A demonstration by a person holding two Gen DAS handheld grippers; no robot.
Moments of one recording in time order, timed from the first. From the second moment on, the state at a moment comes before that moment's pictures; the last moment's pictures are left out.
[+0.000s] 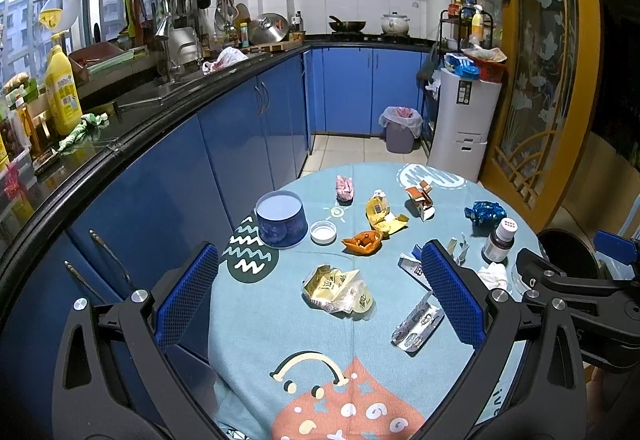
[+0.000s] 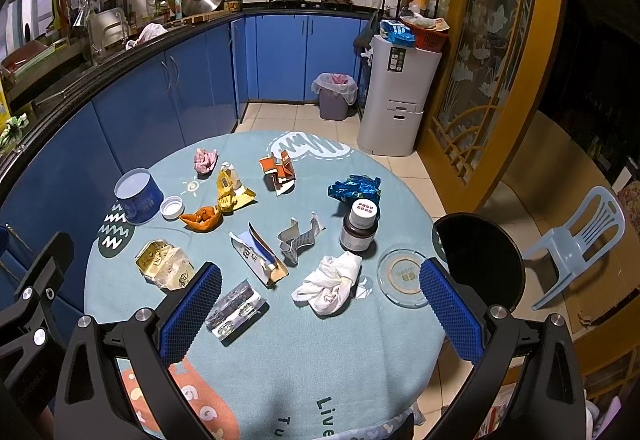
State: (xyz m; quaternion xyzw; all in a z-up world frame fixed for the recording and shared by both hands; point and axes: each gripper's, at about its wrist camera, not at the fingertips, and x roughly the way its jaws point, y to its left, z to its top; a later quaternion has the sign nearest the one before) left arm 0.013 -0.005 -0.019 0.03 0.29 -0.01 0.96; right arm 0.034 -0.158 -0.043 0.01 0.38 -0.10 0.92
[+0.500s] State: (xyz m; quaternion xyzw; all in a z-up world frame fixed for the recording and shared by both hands) left arm 0.022 -0.007 -0.025 0.03 0.30 -0.01 0.95; right arm 0.043 -0.160 -0.048 0.01 0.39 -0.10 0.91
